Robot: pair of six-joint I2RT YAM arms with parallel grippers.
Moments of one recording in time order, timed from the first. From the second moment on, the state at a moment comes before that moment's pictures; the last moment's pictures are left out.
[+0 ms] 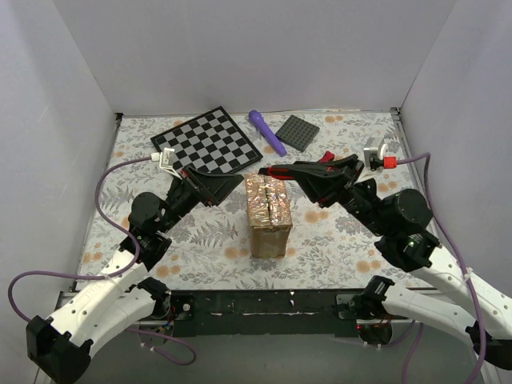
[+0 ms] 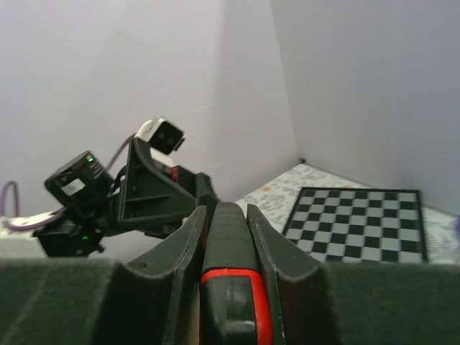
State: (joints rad) left arm -0.57 0.77 0.59 0.51 0.30 -1.04; right arm 0.92 0.75 0.87 0.29 -0.06 0.36
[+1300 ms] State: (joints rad) left arm -0.57 1.03 0.78 -0.14 0.51 -0.69; right arm 1.15 0.94 0.83 -0.58 0.30 0.33
